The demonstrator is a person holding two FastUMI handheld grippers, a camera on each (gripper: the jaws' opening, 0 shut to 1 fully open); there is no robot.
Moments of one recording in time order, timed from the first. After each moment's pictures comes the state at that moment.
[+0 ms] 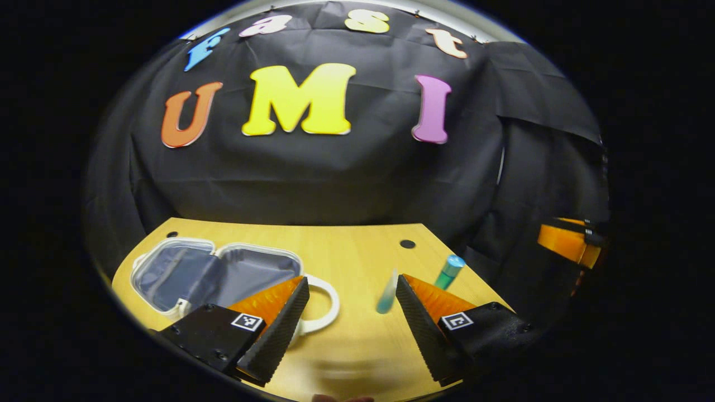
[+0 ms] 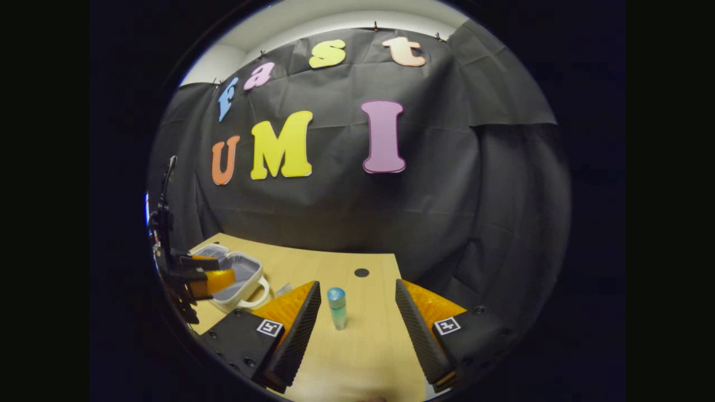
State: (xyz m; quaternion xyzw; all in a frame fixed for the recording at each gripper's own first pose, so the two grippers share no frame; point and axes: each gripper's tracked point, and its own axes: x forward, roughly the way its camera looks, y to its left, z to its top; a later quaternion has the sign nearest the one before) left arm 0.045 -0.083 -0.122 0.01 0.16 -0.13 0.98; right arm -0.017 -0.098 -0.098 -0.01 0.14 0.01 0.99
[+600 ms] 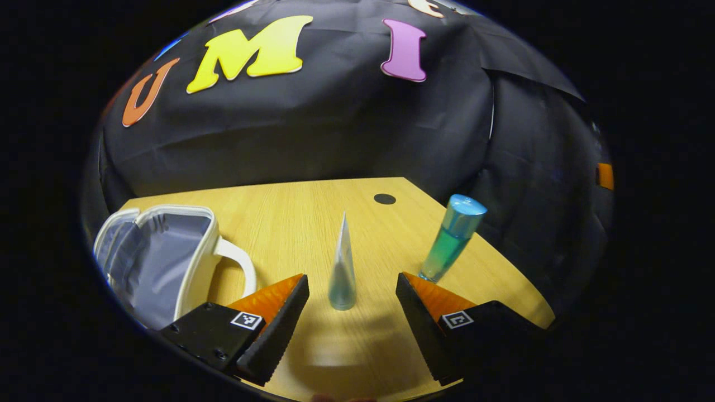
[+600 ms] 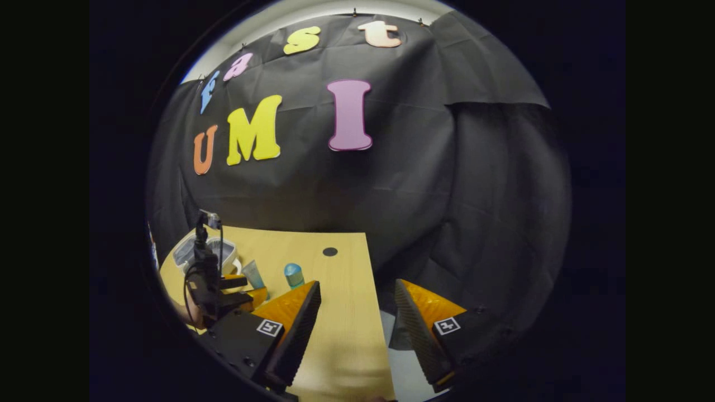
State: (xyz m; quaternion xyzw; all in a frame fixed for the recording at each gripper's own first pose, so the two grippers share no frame) left arm 0.125 -0.142 -0.254 0.02 0.23 -0.15 0.96; right arm -0.033 -0.168 -0.124 0.00 0.19 -0.05 0.98
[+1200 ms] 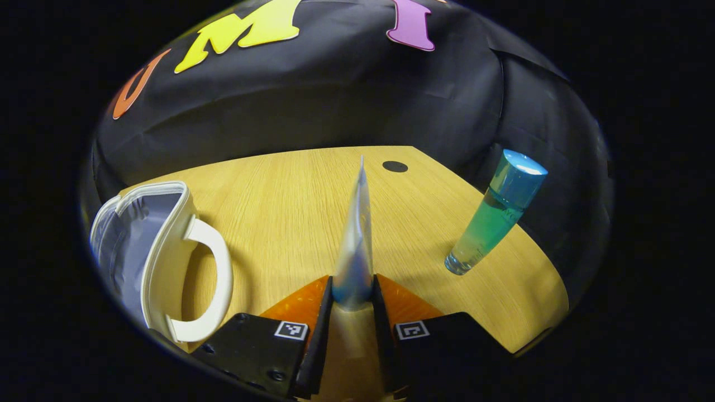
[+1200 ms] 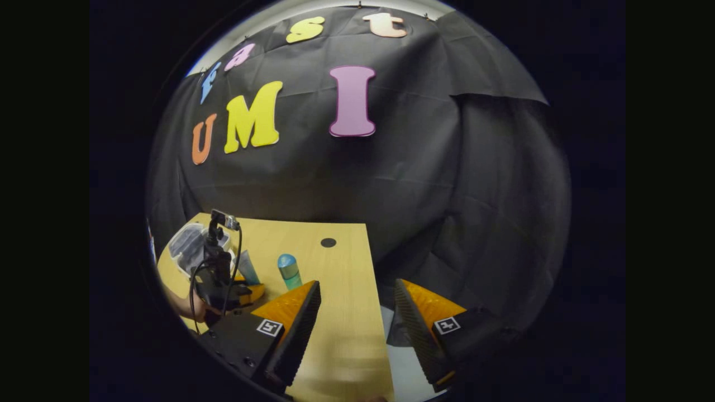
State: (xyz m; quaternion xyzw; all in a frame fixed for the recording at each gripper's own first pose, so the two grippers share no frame) left arm 0.146 -0.144 -0.299 0.05 0.29 -0.16 0.94; right arm -0.007 -0.154 -0.154 -0.03 0.21 -0.03 0.98
